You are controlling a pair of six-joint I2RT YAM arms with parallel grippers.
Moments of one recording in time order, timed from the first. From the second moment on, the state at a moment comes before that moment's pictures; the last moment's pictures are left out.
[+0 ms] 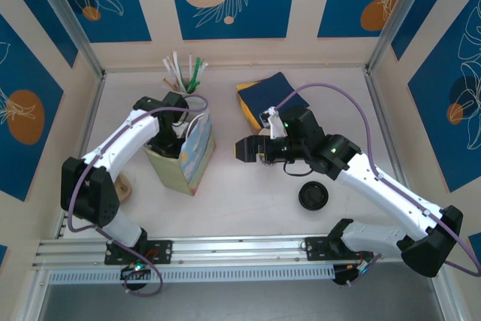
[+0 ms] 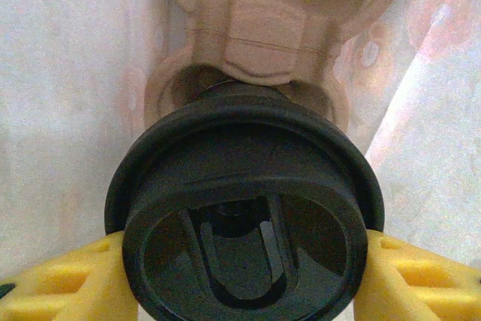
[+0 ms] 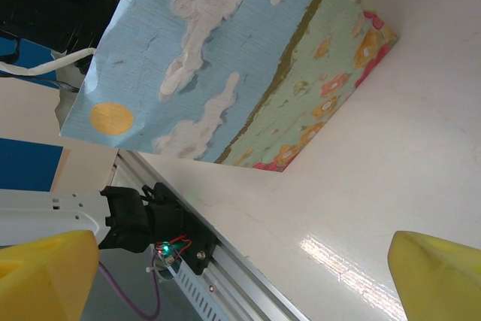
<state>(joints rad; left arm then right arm) -0.39 1.58 1.34 -1.31 0.06 -0.19 0.76 1.12 1.11 -0.63 -0.36 0.68</state>
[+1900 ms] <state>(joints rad) -0.37 1.58 1.32 -1.29 0.07 -0.18 0.76 1.12 1.11 -0.63 -0.34 0.68</state>
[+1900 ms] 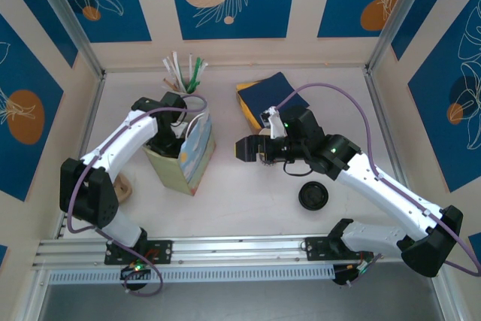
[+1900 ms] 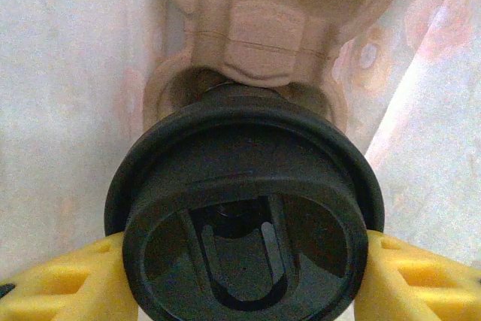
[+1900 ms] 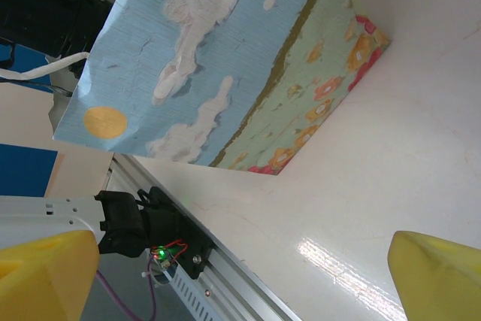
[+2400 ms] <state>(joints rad) -0.37 1.59 1.32 -1.29 0.08 -0.18 0.76 1.12 1.11 -0.63 -0.34 0.68</state>
